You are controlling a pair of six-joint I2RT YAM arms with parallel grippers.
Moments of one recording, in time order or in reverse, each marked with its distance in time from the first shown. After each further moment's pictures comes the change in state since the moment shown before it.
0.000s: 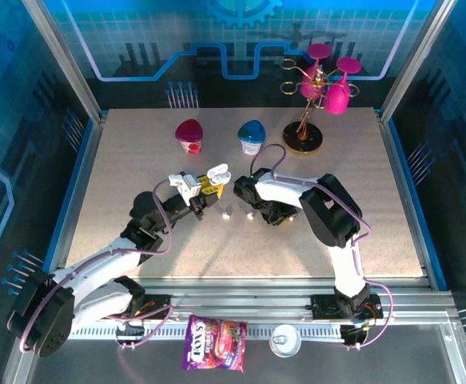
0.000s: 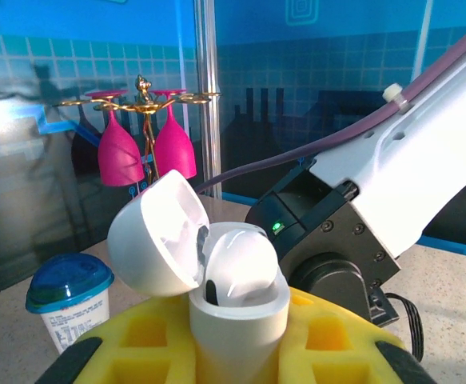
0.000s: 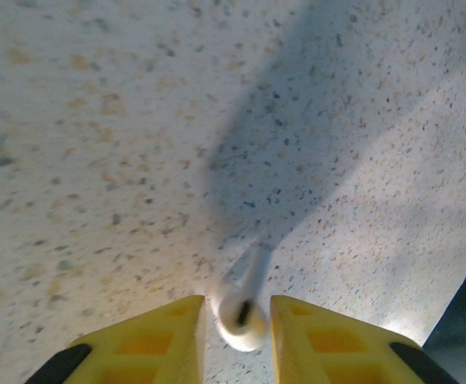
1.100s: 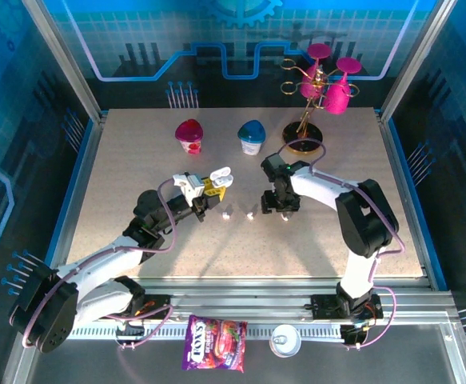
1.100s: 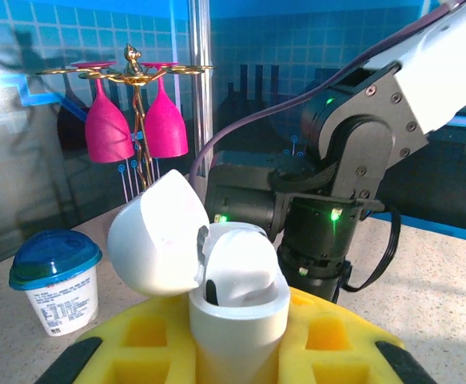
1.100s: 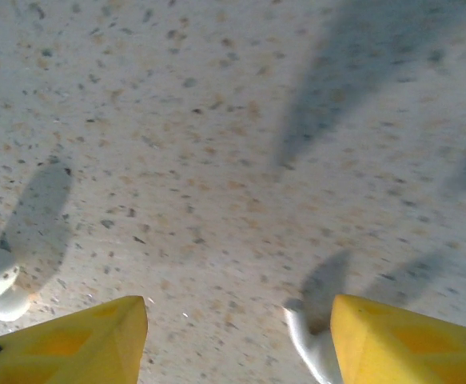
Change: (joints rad) left arm 0.000 0.035 0.000 -0.014 0.026 -0.003; right arm -0.211 -0.227 -0.197 0.431 -0.541 -0.018
